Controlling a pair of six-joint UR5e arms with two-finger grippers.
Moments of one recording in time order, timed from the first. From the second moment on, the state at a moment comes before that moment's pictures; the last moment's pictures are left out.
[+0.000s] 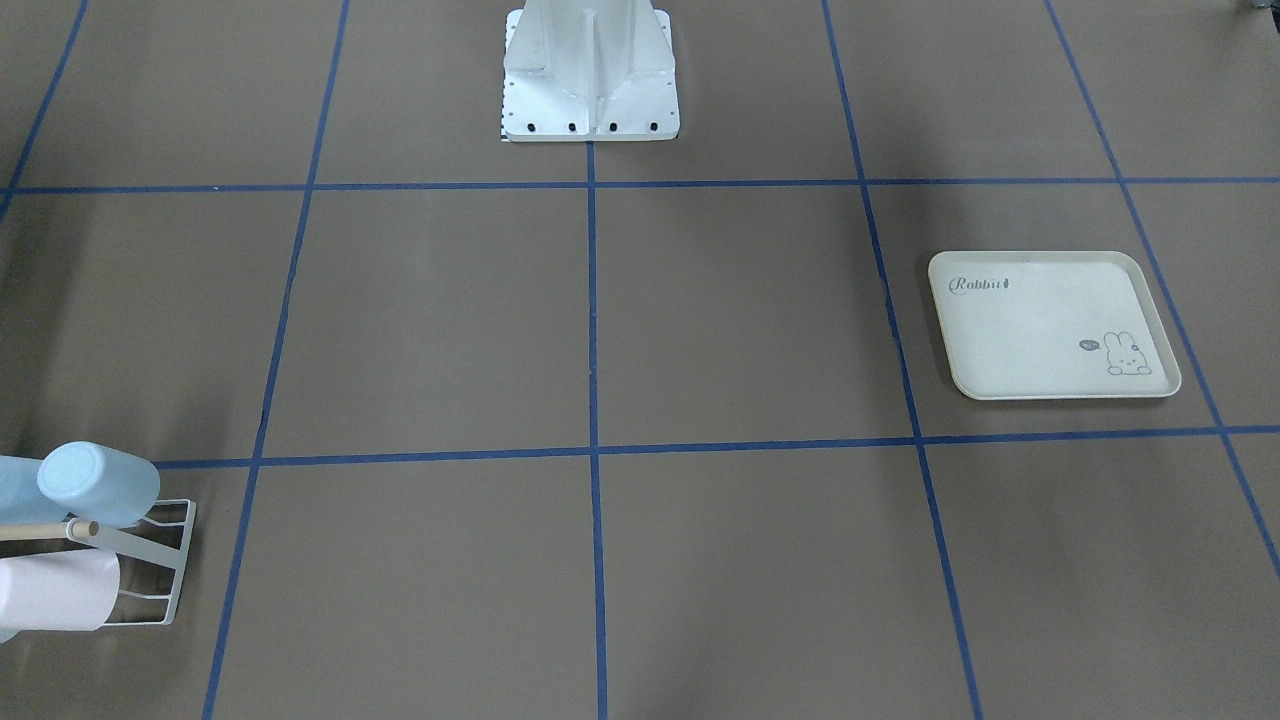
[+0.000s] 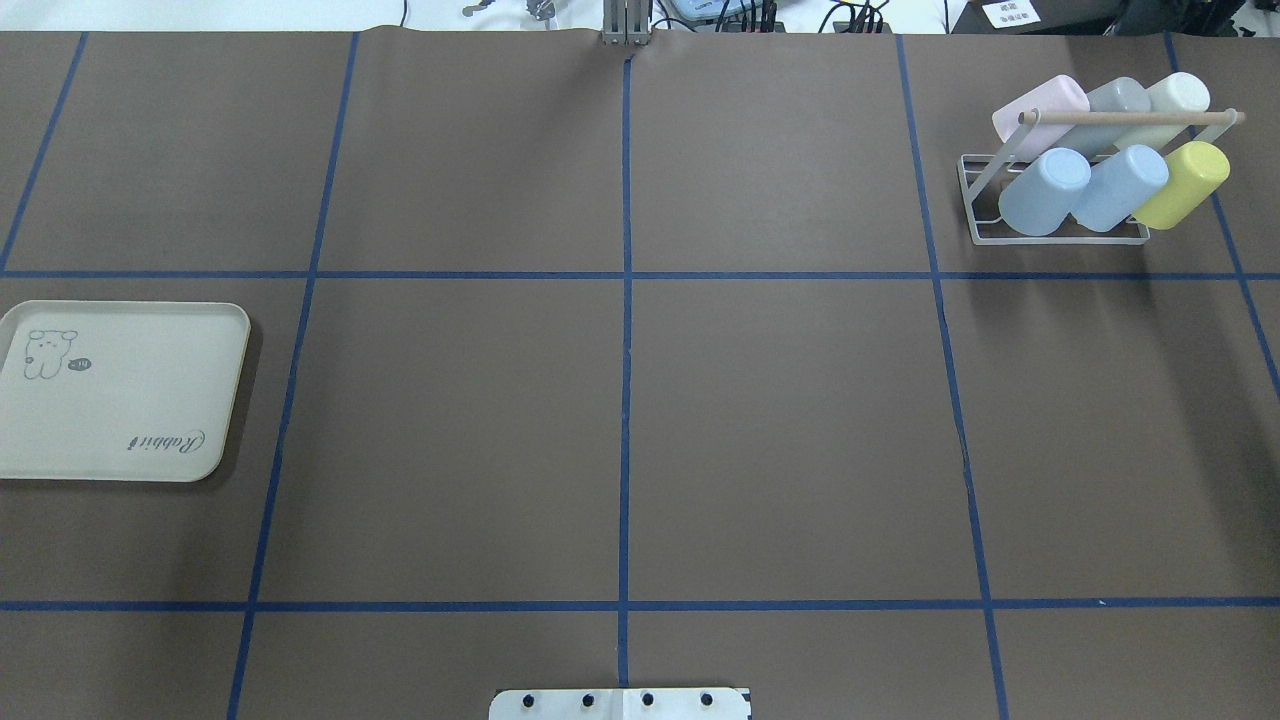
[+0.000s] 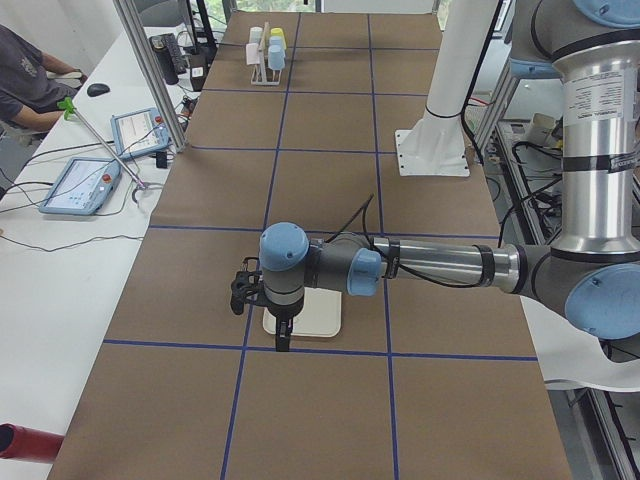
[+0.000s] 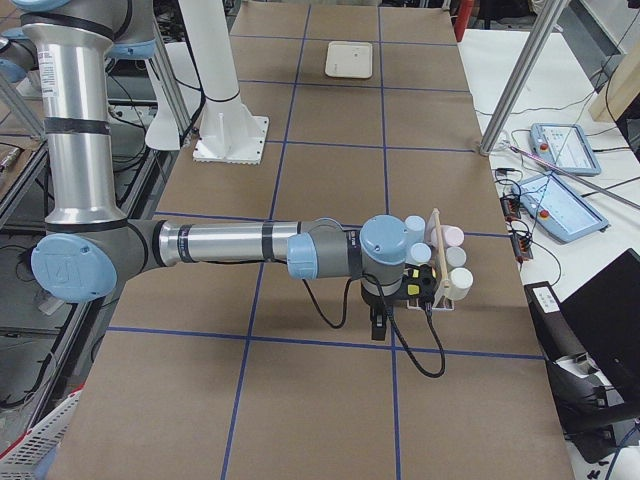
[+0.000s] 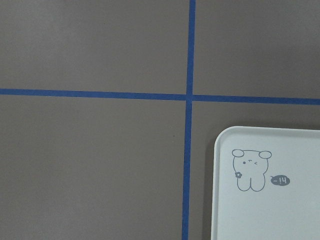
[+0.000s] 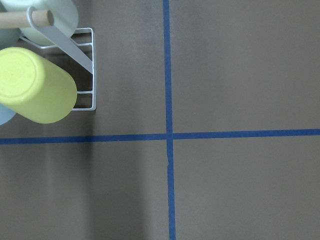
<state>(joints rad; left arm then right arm) -1.55 -1.47 -1.73 -1.64 -2.32 -0.09 1.59 -1.55 1.63 -1.53 2.35 0.12</state>
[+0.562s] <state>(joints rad) -1.55 -1.47 -1.73 -1.61 -2.32 -0.06 1.58 -1.55 1.62 -1.53 2.35 0.13</state>
